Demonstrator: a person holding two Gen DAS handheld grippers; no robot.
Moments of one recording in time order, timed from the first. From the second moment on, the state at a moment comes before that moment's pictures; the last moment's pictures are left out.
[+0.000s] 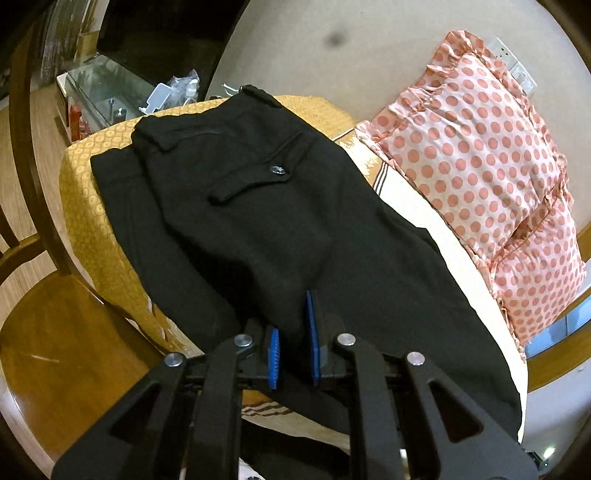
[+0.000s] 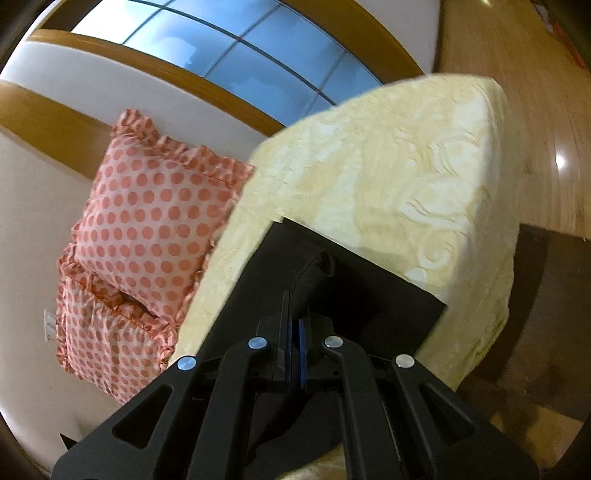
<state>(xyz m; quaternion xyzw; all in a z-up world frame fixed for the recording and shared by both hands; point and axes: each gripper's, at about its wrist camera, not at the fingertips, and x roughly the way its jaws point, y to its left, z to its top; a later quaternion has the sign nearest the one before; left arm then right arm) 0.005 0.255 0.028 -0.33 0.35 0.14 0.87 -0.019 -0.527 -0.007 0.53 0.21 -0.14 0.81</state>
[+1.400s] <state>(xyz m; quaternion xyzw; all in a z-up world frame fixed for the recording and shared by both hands) -0.015 0.253 0.020 -0.28 0.32 0.16 0.89 -0.045 -0.508 -0.001 0.45 0.25 -0.21 0.83</state>
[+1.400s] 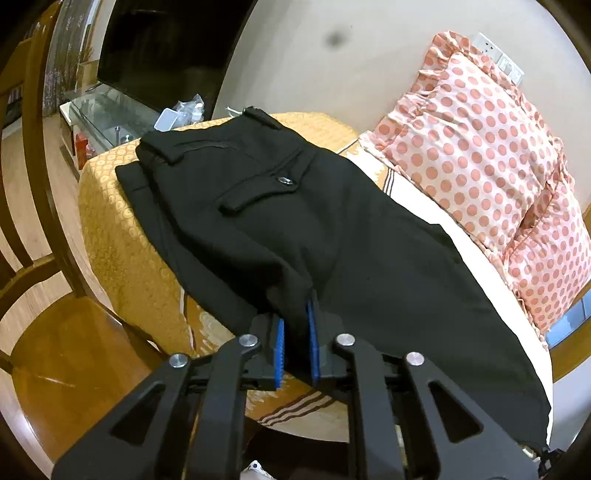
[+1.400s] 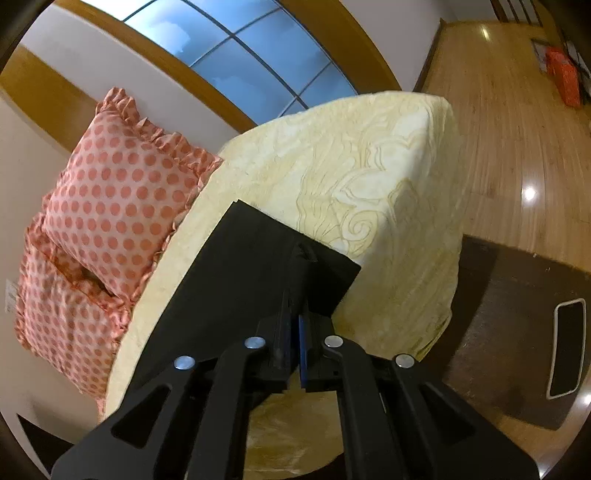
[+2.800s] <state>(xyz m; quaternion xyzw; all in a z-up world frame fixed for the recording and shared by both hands) 0.041 0.102 0.019 -0.11 0.34 -0.04 0.93 0.225 -0.013 0.043 -0.17 0.43 0.39 0.80</state>
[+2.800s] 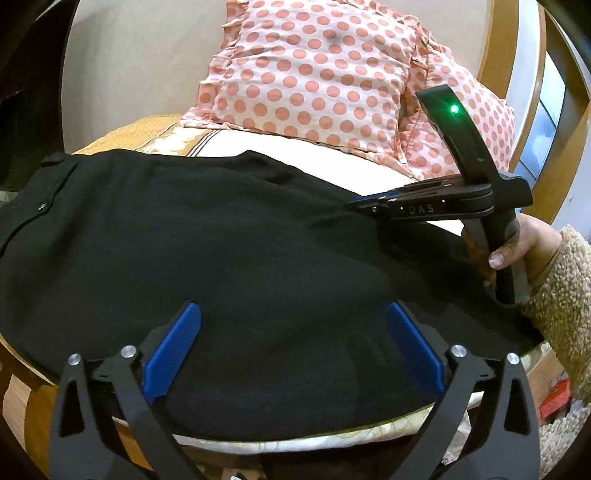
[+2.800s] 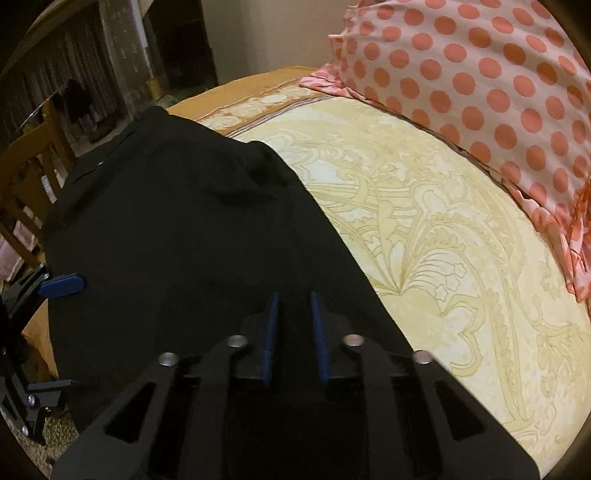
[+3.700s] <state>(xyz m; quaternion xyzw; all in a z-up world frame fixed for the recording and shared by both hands) 0.041 0.107 0.025 -0.13 0.33 -0.05 0.93 0.188 -0.142 0.060 -0.13 0.40 0.26 0.87</state>
